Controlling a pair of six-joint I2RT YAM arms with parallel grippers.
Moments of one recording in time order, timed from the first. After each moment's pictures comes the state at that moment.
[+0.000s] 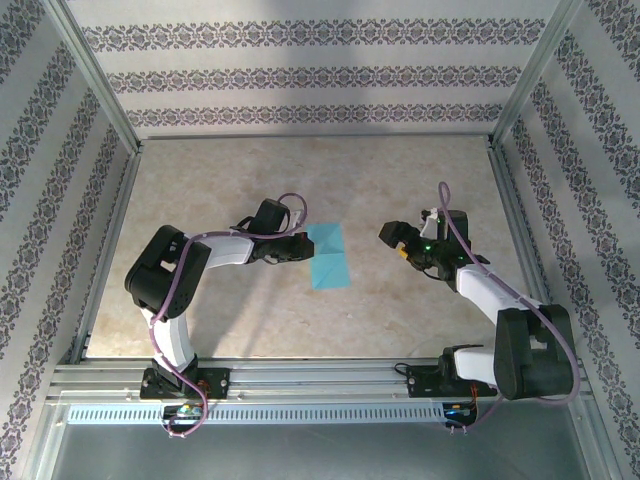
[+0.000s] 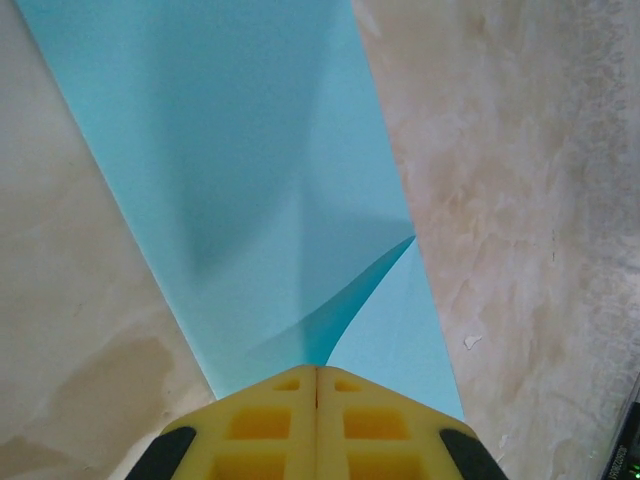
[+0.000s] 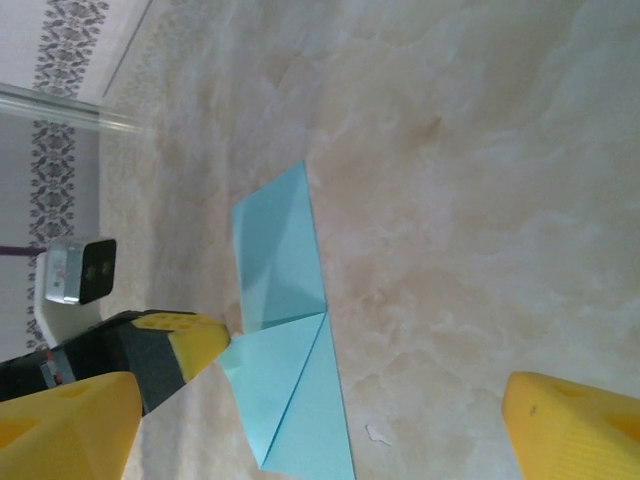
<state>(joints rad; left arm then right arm) -0.47 1.85 0.96 0.02 0.52 -0.55 0.07 1.28 0.55 0.02 -0.61 0.74</state>
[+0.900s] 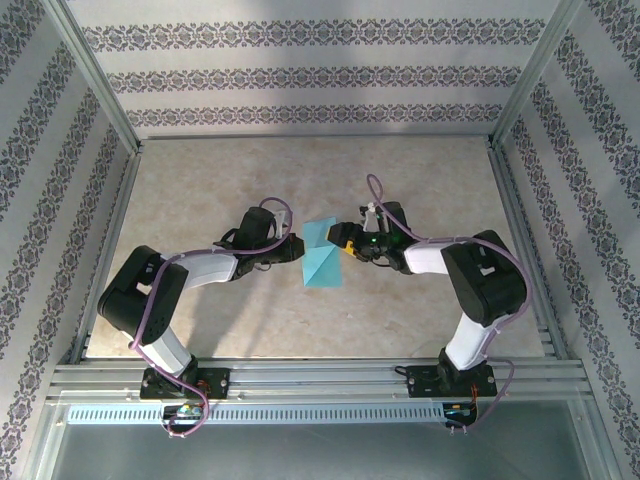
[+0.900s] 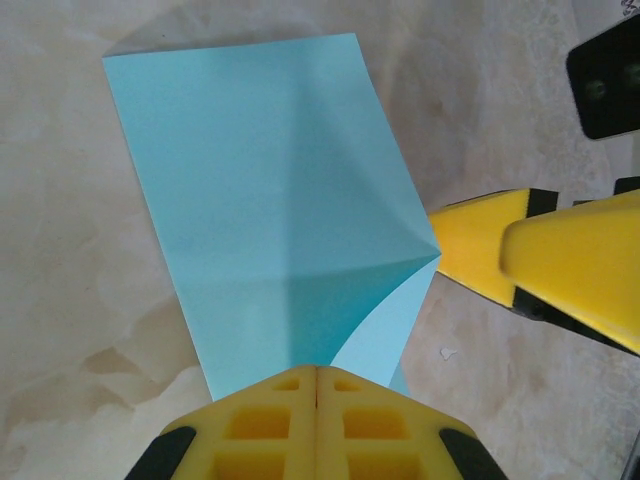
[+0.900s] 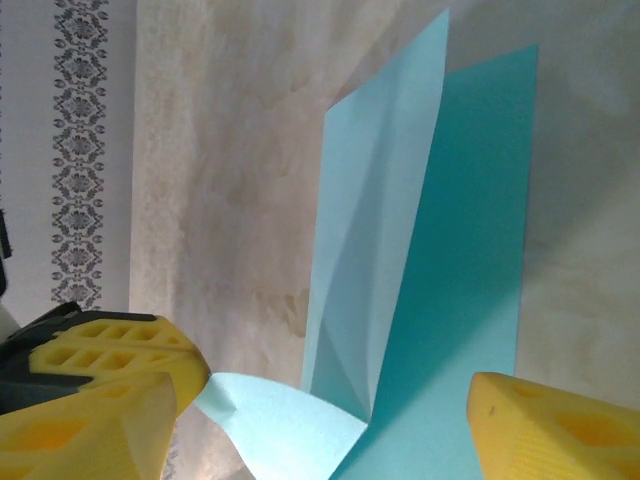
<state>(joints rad) -0.47 1.65 0.76 0.19 0.40 -0.61 0.40 1.77 0.74 0.39 -0.63 0.86</state>
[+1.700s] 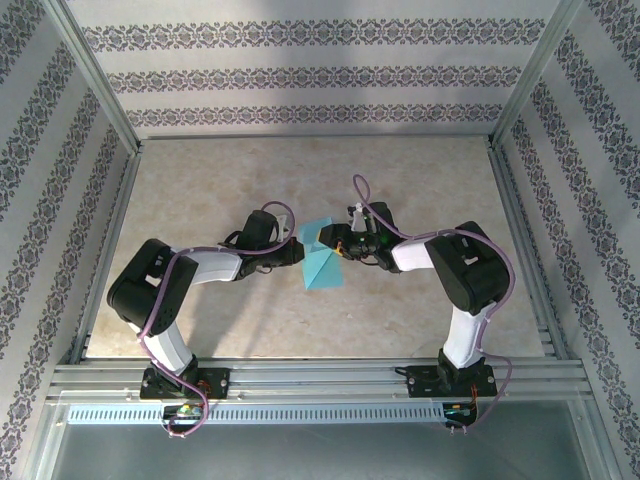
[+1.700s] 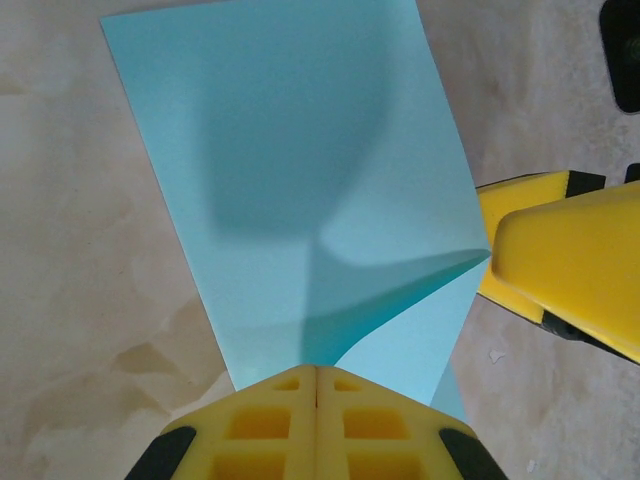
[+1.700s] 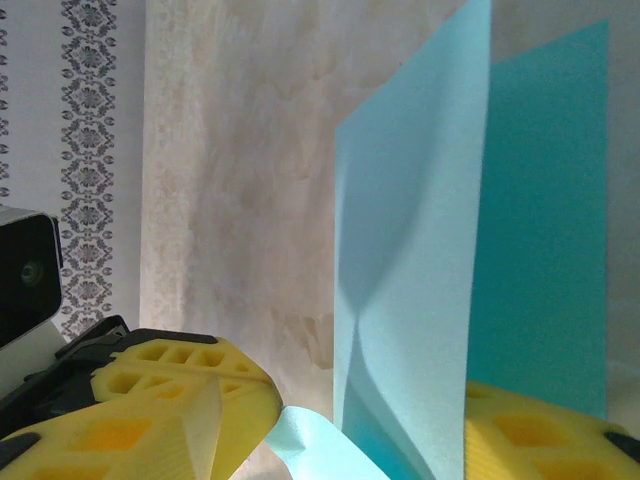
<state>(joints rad) -0.47 1.72 0.76 0.21 0.39 -0.62 0.45 1.87 0.79 0.47 -0.62 0.92</state>
